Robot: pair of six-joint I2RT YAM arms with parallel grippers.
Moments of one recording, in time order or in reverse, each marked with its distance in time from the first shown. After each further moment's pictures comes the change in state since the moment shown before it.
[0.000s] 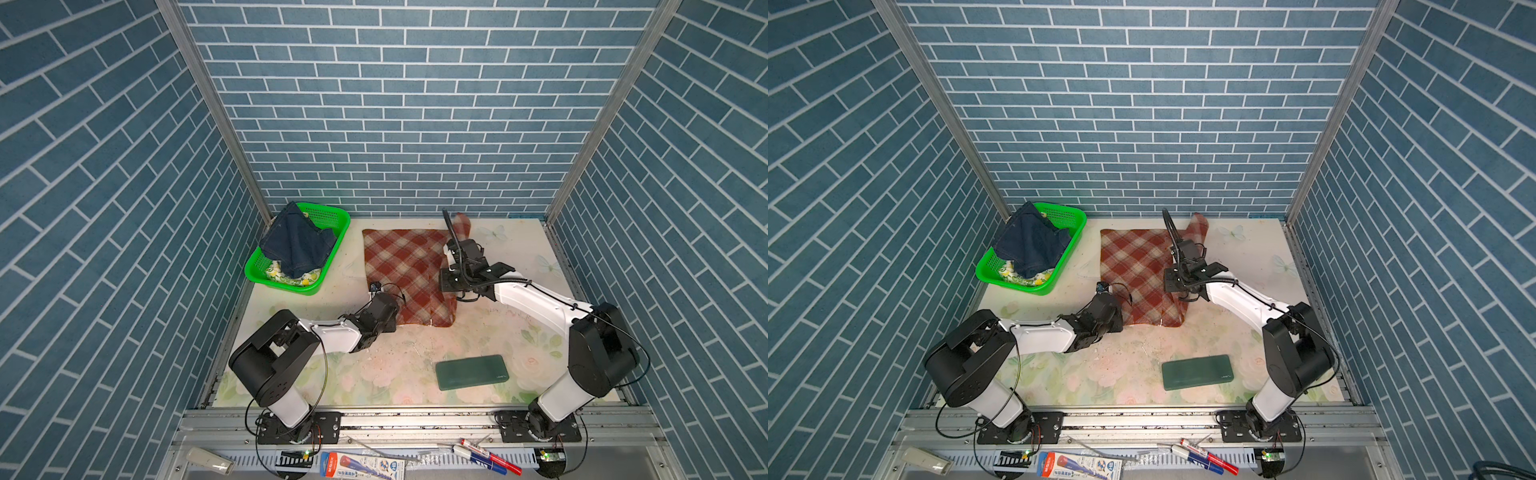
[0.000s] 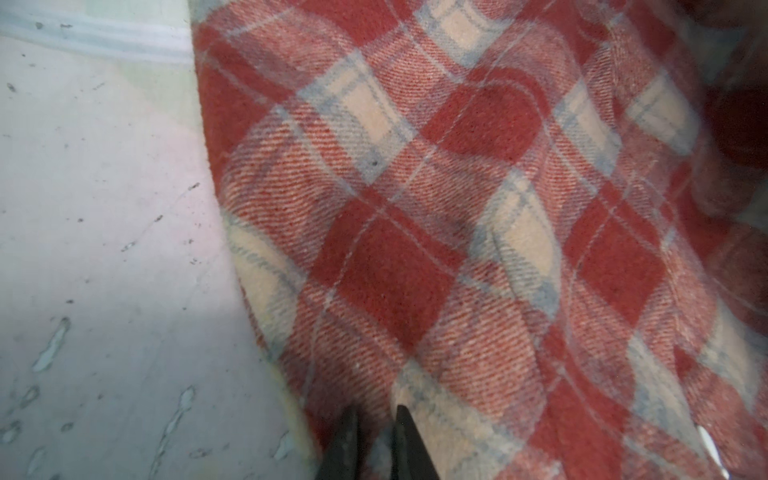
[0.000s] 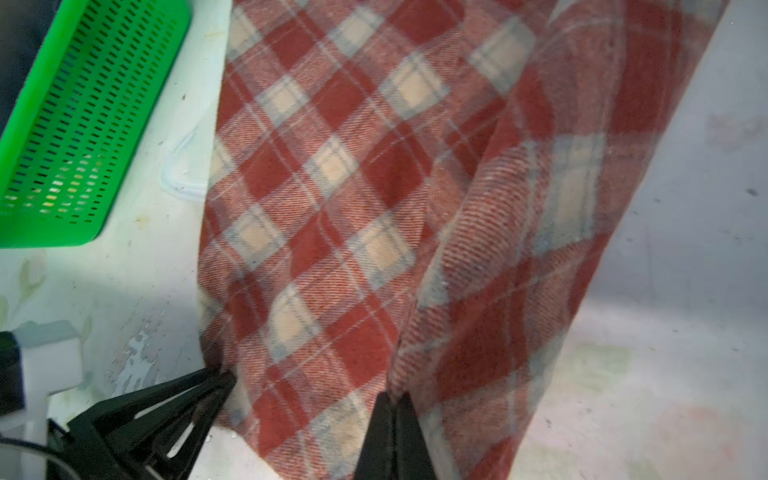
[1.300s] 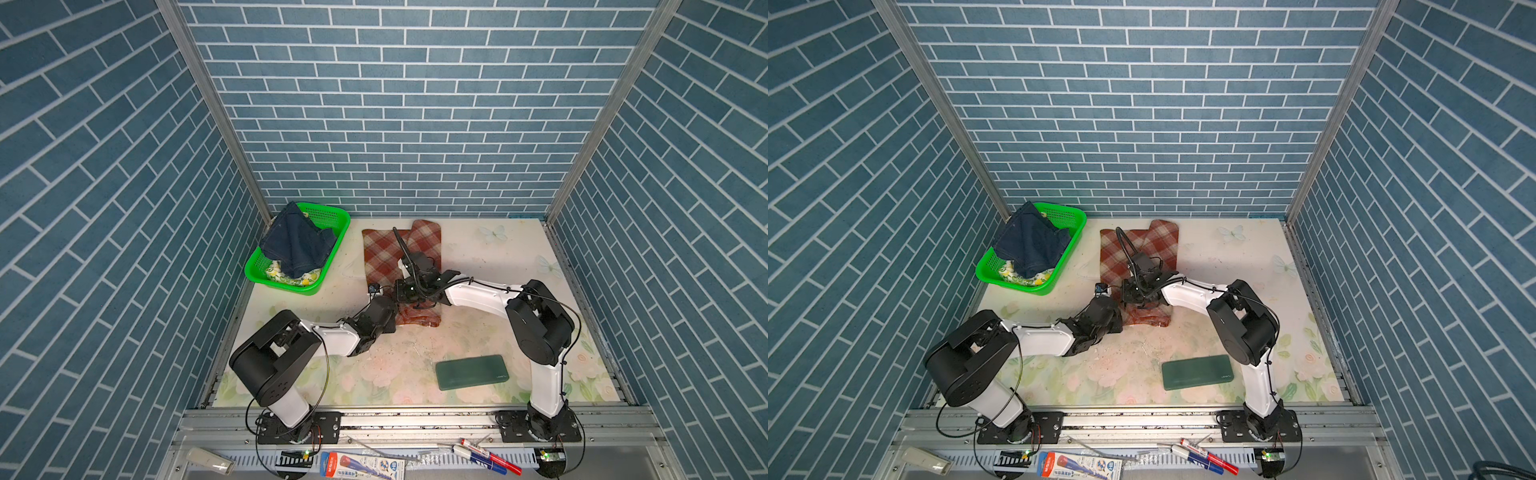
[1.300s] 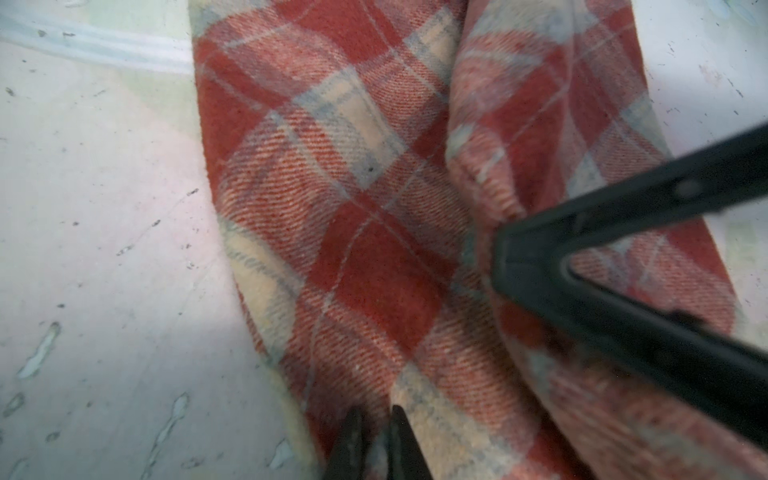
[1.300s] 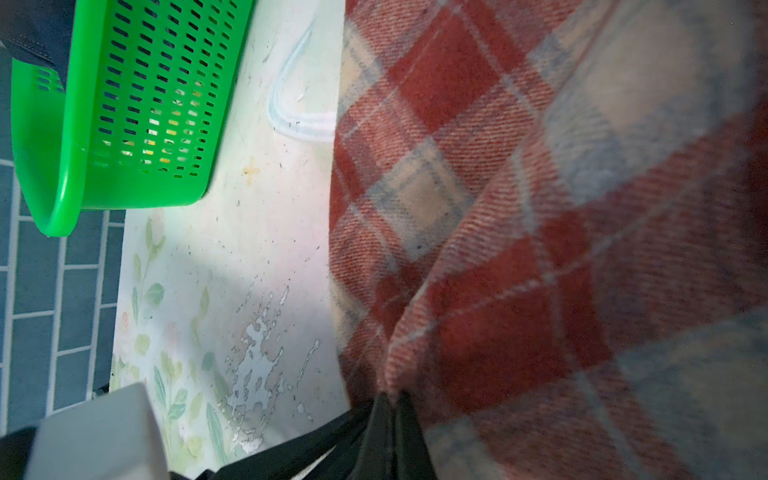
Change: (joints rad) left arm -0.002 0.006 -0.044 0.103 -0.006 -0.003; right arm 0.185 0.325 0.151 0.193 -0.171 0.264
